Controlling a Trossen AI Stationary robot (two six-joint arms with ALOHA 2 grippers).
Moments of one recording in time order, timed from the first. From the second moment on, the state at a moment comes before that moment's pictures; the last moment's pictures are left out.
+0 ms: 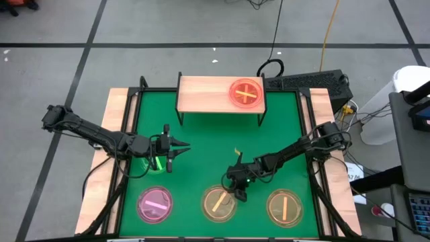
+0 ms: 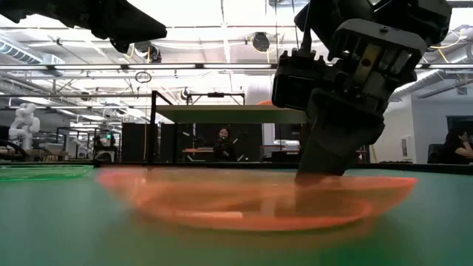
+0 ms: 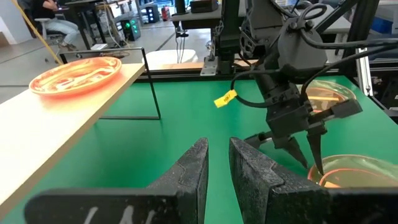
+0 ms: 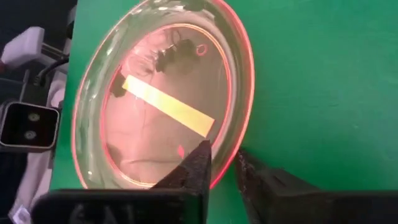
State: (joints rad) left arm -0.30 0.96 0.48 0.27 -0.41 -0.01; right arm 0.30 1.86 0.80 0.31 -0.24 0.64
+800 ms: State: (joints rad) left arm -0.30 0.69 0.51 0.29 -0.44 0.17; right arm 0.02 1.55 0.84 0.35 0.02 0.36
